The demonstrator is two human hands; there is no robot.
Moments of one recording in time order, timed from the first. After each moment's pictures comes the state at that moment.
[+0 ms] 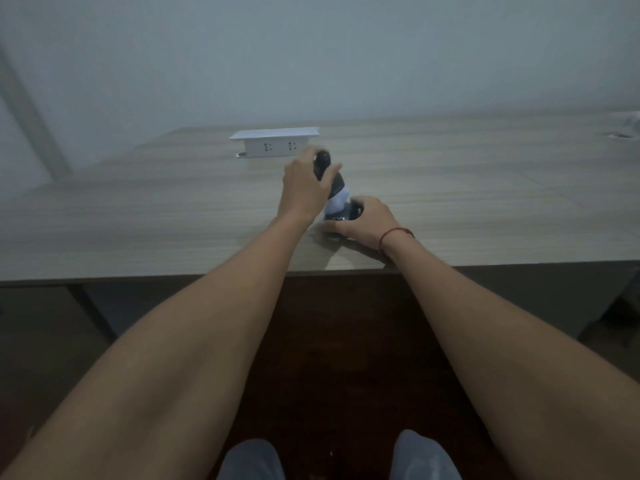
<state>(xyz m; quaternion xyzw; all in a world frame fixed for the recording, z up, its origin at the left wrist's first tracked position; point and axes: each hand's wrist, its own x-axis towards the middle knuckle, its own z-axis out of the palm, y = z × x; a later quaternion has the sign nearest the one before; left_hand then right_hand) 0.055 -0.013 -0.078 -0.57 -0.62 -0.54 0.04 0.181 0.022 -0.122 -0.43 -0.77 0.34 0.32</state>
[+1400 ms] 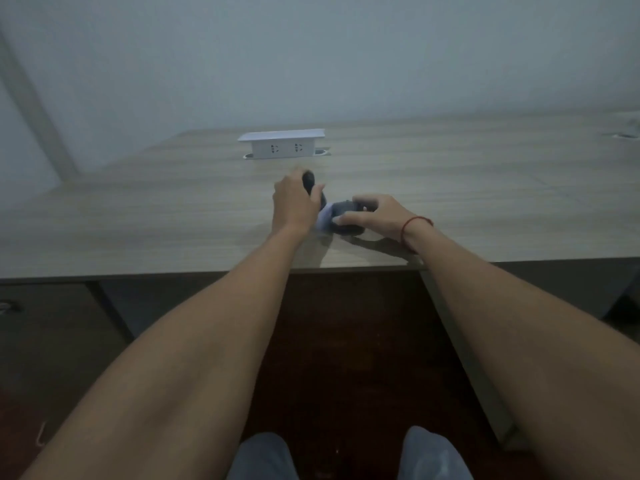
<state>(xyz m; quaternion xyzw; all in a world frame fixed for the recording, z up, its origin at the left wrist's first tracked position) 0.038 -0.030 -0.096 -0.53 -0.68 -0.50 0.04 0.192 0.019 -0.107 -0.44 -0.77 0.39 0.26</state>
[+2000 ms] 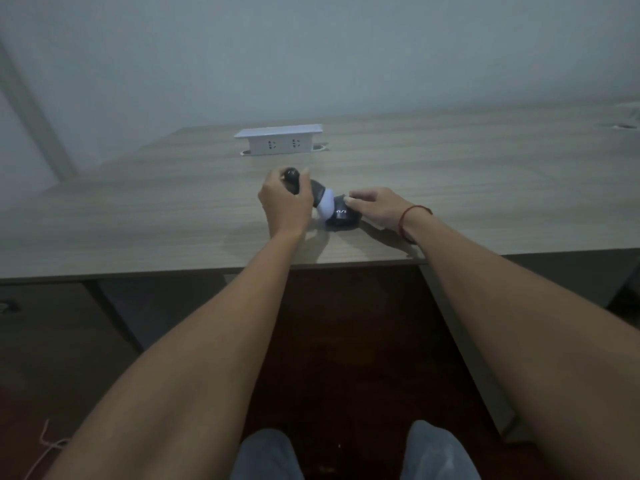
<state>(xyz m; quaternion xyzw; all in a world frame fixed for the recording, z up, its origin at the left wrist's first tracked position) 0.047 -0.046 -0.096 -0.41 -0.65 -0.64 0.03 0.187 0.024 -0.101 -0.44 -0.76 0.38 0.29</state>
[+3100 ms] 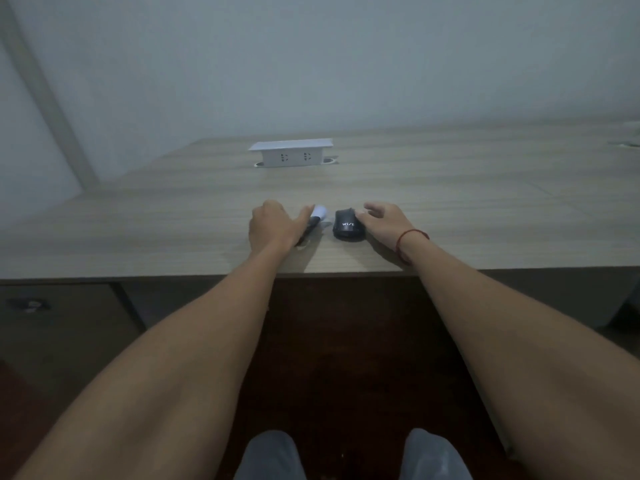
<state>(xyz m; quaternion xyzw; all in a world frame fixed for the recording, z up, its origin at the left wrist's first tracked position) 0.010 -0.068 -0.102 -0.41 -0.80 -0.43 0.01 0.182 0.012 -0.109 -0.47 -0.71 0.40 0.34</state>
